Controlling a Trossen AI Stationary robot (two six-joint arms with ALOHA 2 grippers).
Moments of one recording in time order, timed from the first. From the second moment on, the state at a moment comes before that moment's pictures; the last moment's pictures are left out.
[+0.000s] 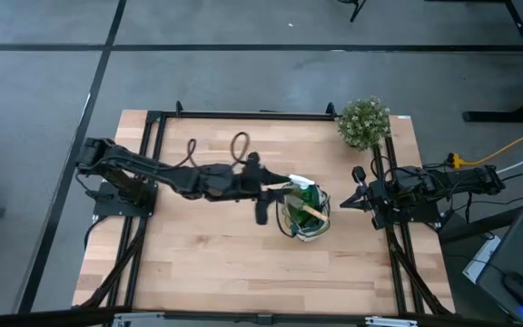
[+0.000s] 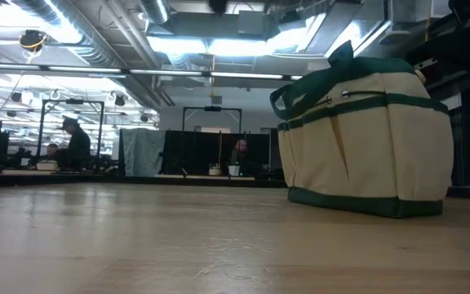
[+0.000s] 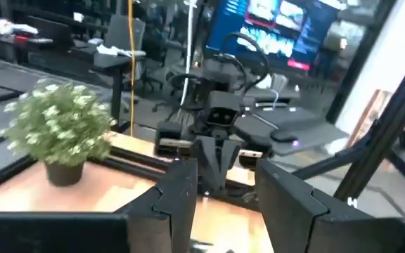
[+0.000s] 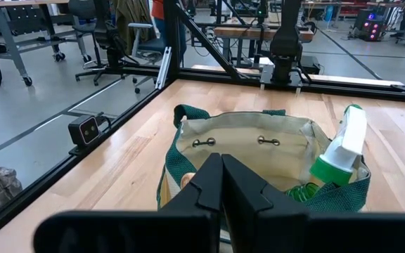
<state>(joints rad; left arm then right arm) -0.16 1.56 1.17 0.36 -0.32 -0.26 0.18 0.18 0.20 -0.18 -0.13 -0.01</state>
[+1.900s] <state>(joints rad) 0.11 0.54 0.55 0.03 -0.24 -0.06 0.18 0.18 0.20 -0.18 -0.13 -0.01</state>
